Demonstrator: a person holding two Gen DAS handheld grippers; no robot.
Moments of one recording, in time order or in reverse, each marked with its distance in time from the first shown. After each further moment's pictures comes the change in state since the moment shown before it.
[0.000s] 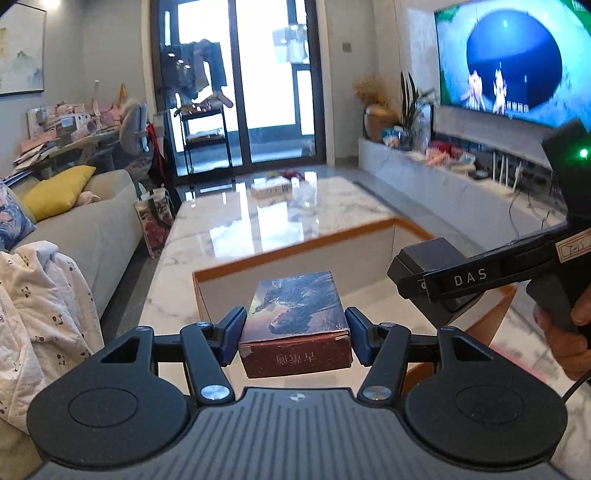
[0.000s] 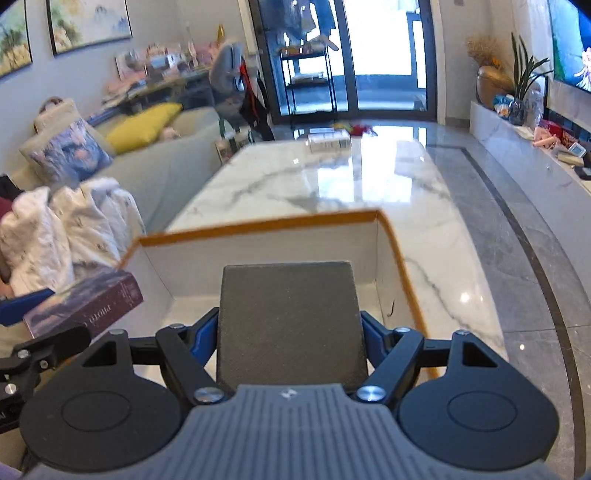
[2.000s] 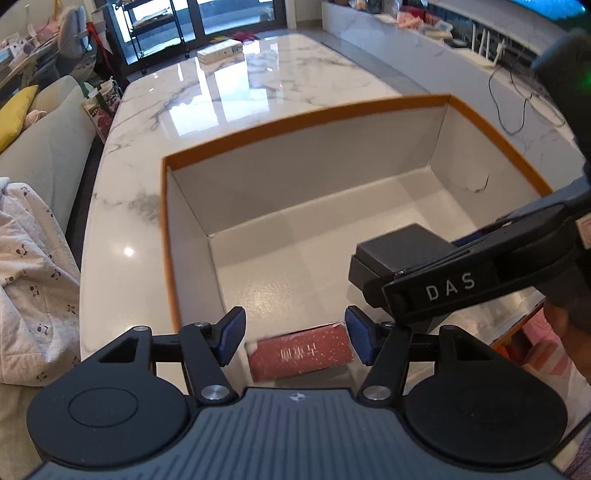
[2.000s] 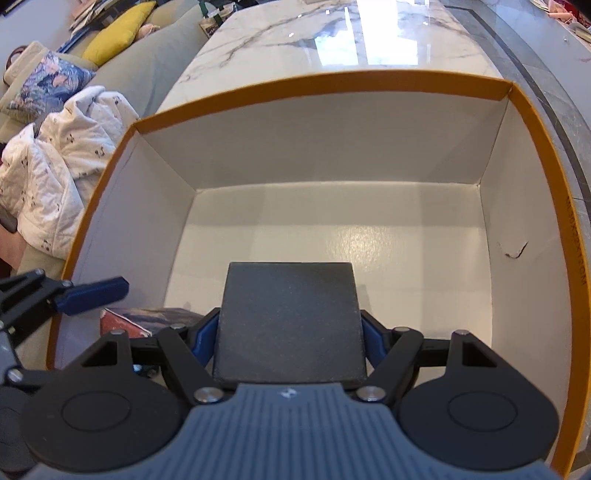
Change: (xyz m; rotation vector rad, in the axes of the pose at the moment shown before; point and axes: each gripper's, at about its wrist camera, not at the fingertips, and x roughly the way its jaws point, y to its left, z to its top) left arm 0.039 -0.017 -0.013 0.076 0.463 -0.119; right arm 0.023 0.013 -0.049 0.140 0.439 0.076
